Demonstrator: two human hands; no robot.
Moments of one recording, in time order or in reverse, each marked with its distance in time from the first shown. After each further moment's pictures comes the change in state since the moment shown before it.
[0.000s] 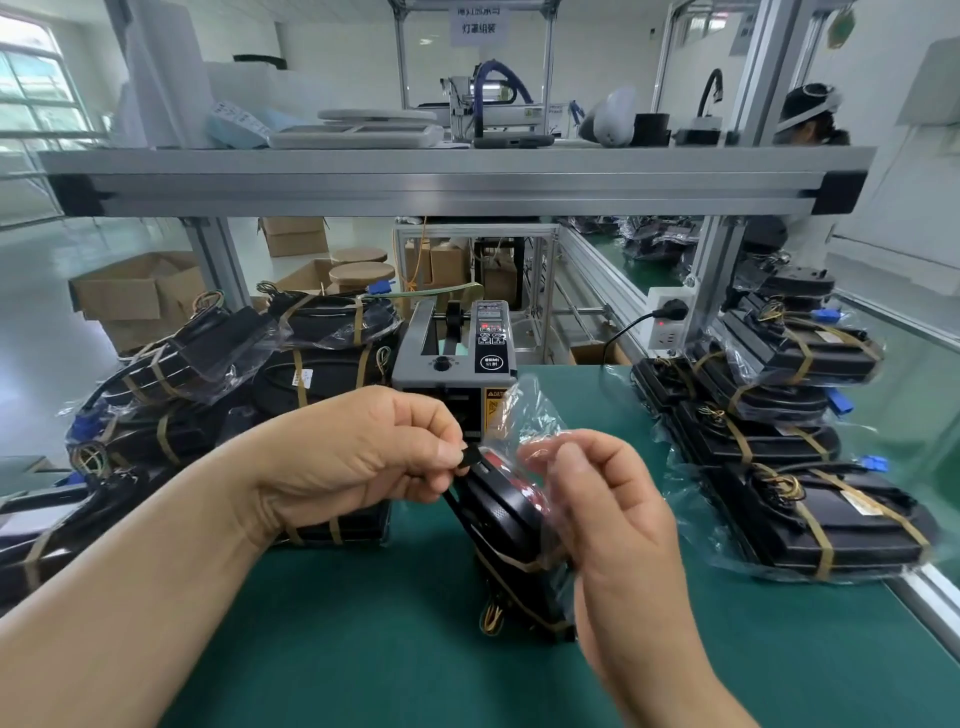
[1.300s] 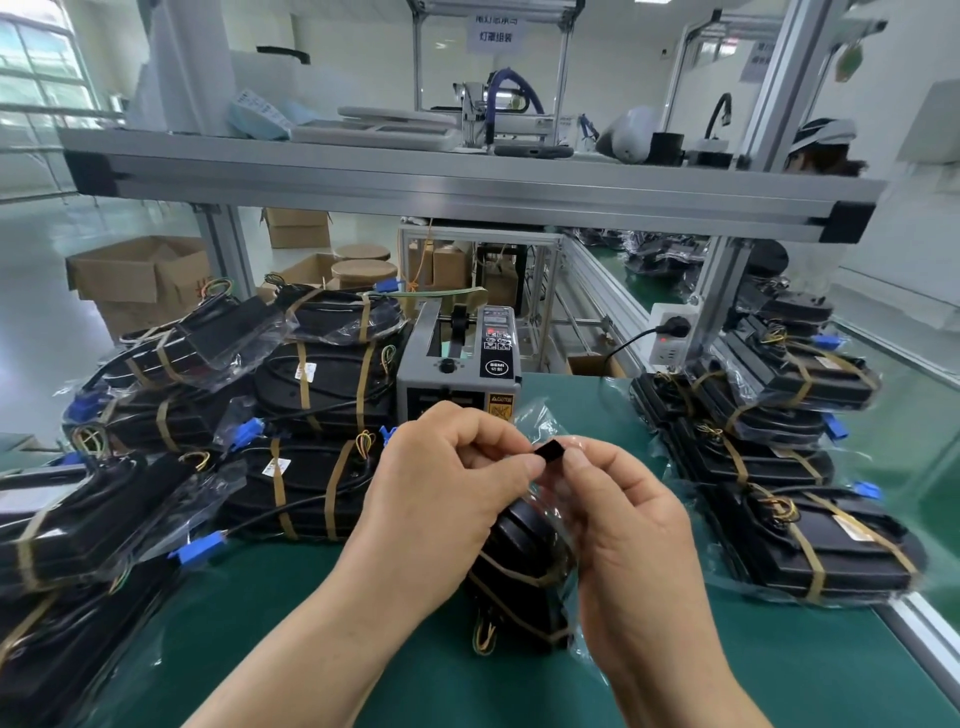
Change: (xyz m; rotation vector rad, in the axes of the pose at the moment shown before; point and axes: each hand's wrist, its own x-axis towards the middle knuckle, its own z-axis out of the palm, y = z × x) left_hand 0.006 -0.022 0.077 0.160 0.733 0.333; right_hand 0.005 -0.018 0.008 0.105 0.046 0.115
